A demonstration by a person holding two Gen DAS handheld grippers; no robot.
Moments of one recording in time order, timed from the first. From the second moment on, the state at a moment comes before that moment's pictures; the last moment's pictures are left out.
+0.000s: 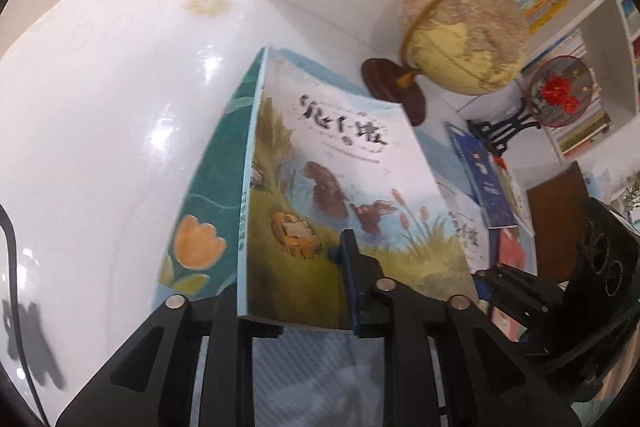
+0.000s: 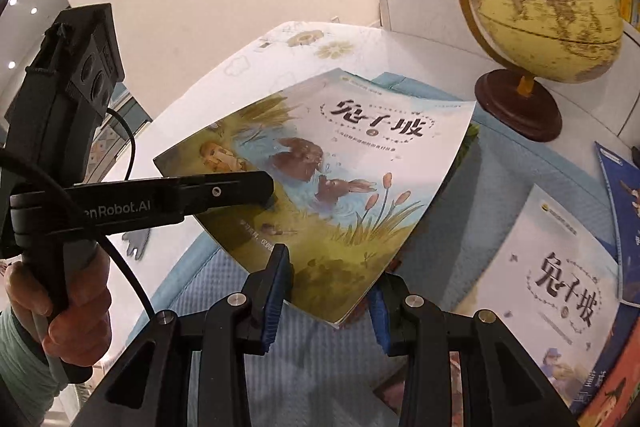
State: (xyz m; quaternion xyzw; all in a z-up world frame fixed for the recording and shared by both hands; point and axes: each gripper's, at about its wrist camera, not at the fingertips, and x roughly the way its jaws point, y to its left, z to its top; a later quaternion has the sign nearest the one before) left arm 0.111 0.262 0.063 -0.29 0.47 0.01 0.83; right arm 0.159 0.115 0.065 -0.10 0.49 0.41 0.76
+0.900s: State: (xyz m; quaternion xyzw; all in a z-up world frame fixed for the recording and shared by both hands) left arm 0.104 0.267 0.048 -0.24 0.52 0.08 0.81; right arm 0.159 0.113 0.041 -0.10 0.54 0.37 0.74
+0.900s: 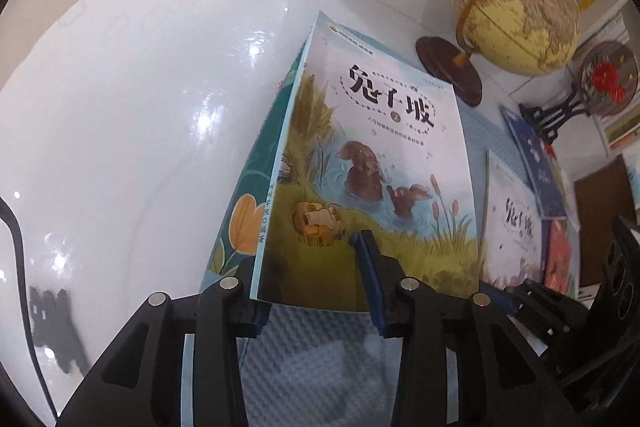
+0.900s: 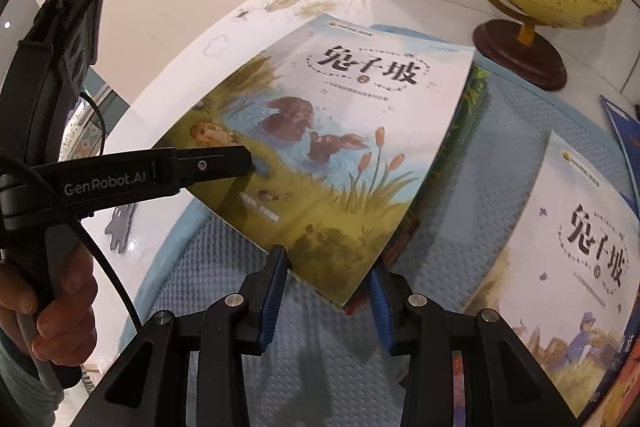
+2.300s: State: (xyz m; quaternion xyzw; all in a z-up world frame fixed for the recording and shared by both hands) left arm 0.240 -0.074 0.098 -0.21 0.51 0.03 0.84; right arm 0.293 -0.345 0.103 0.06 0.54 0.24 0.81
